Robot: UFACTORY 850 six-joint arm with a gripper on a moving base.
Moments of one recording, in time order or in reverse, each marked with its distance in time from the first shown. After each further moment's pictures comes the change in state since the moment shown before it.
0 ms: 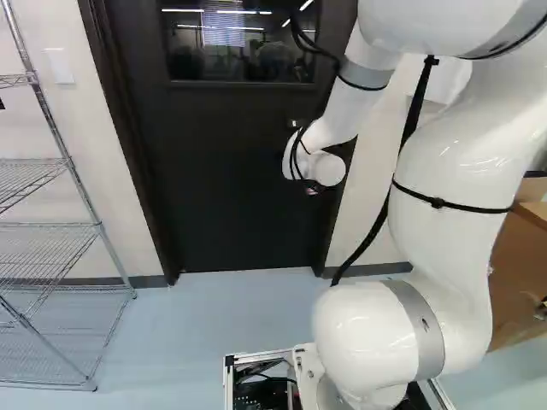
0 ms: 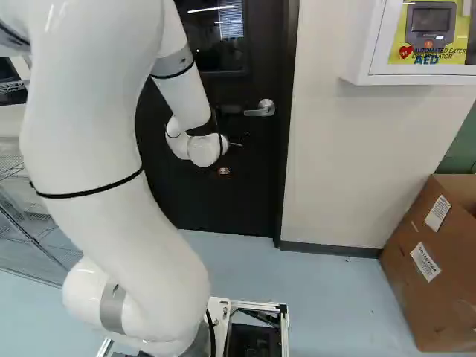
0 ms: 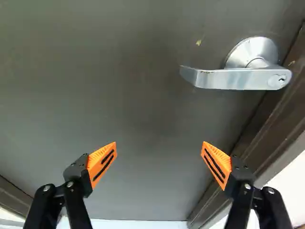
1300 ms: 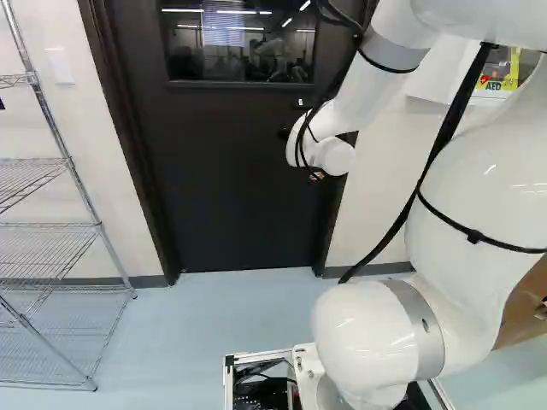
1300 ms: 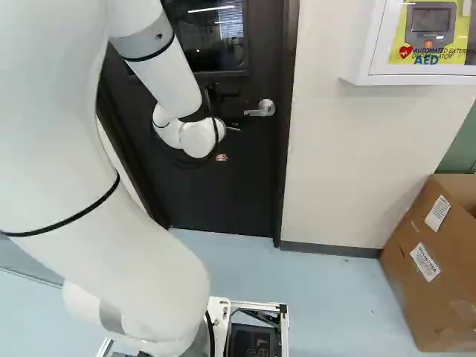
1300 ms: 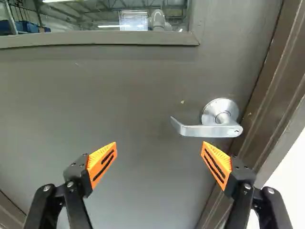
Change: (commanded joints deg) arm -0.2 8.9 0.4 0.0 0.0 0.0
